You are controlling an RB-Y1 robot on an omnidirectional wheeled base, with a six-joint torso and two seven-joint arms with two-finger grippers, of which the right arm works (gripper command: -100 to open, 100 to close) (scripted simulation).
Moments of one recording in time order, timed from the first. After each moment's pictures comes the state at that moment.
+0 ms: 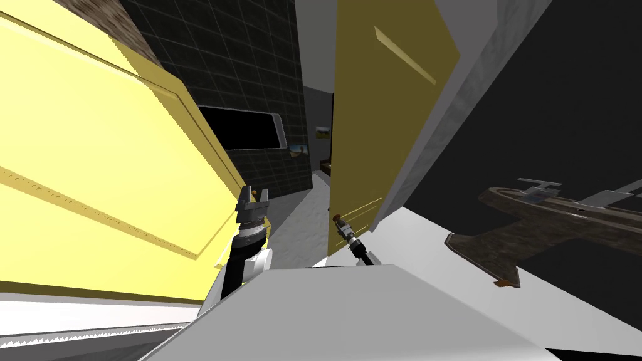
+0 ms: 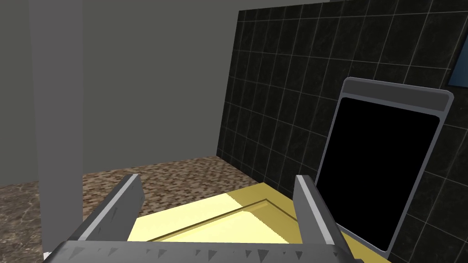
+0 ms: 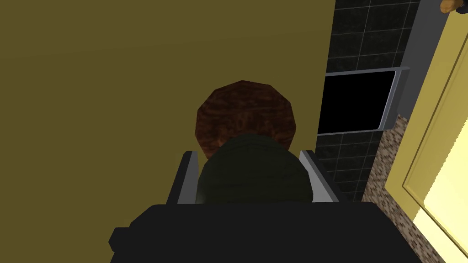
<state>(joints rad) -0.04 -0.09 0.07 -0.76 0.40 -0.85 1.10</state>
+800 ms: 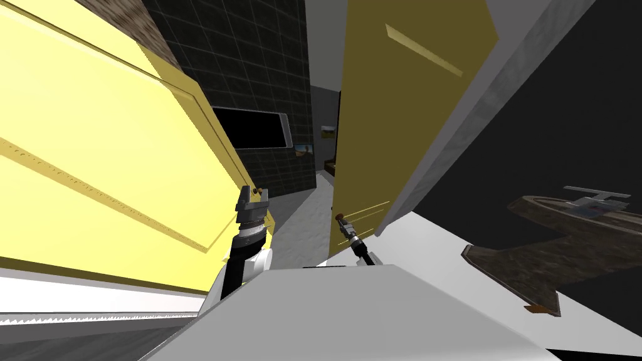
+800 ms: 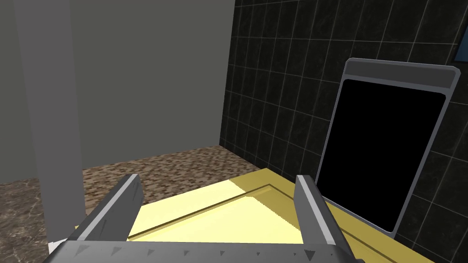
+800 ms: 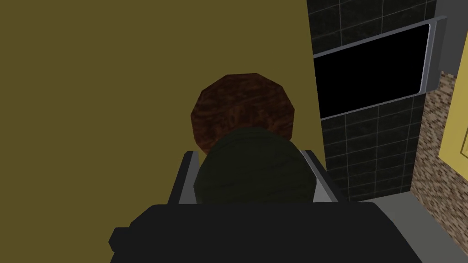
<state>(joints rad) -0.04 -0.09 0.05 -0.77 0.34 -0.85 0.92</state>
